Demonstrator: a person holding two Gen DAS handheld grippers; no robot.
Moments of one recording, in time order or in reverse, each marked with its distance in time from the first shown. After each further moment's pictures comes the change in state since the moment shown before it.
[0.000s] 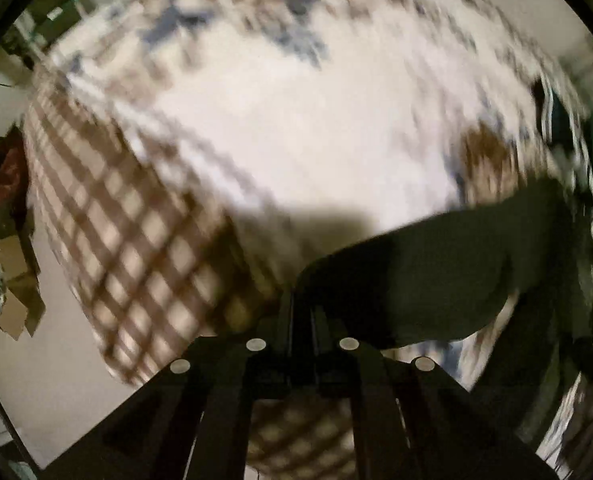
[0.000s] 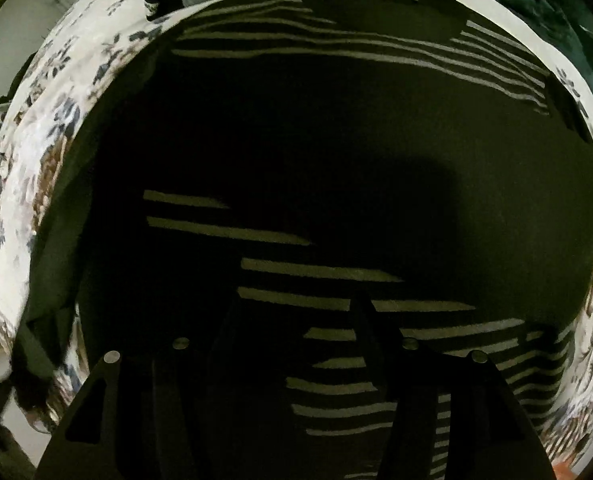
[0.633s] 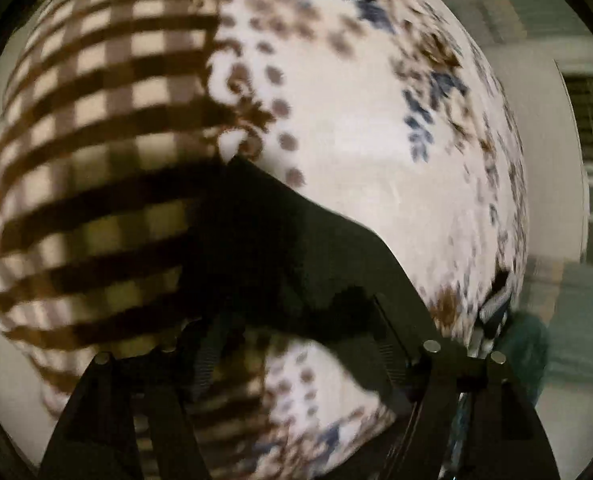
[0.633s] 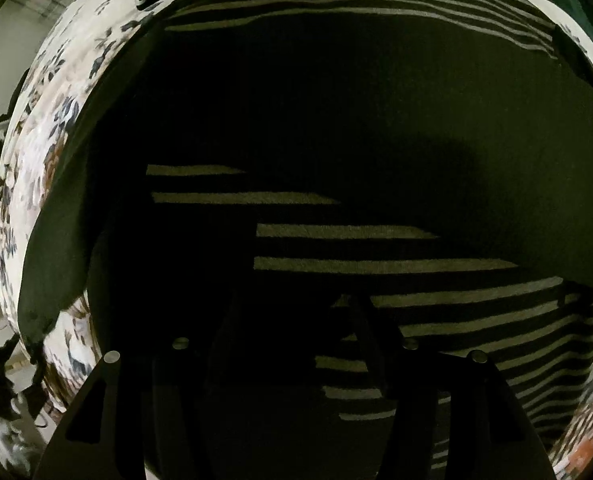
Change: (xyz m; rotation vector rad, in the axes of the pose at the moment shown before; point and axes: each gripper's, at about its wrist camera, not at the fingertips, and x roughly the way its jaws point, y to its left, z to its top) left arm 0.060 0.087 0.004 -0.710 0.016 -0.395; right arm 0.009 0.008 -0.014 0.083 0.071 0.066
